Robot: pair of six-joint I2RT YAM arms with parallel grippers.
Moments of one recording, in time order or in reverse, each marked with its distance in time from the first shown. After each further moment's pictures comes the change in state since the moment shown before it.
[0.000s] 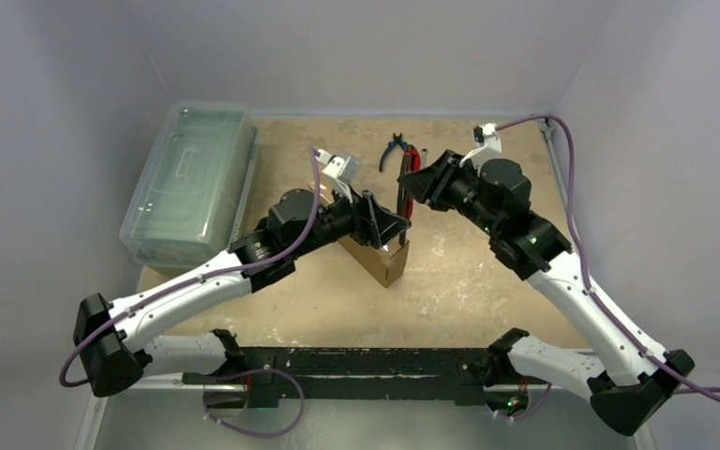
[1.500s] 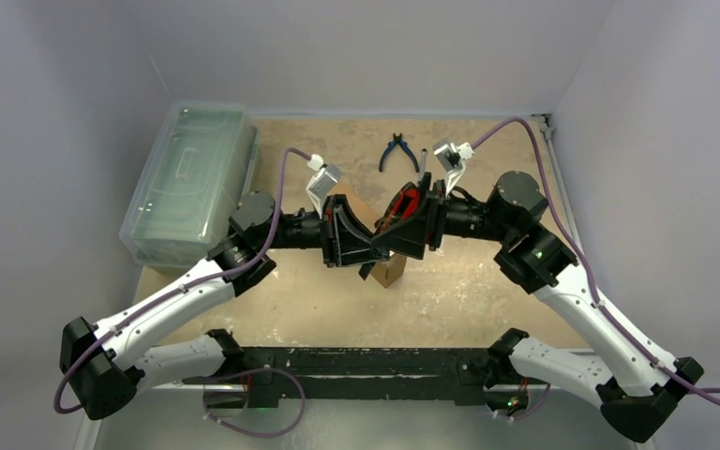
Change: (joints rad) left arm 0.134 -0.113 -0.110 0.233 0.661 -0.110; right arm 0.093 -0.067 -0.034 0.207 -0.717 -0.103
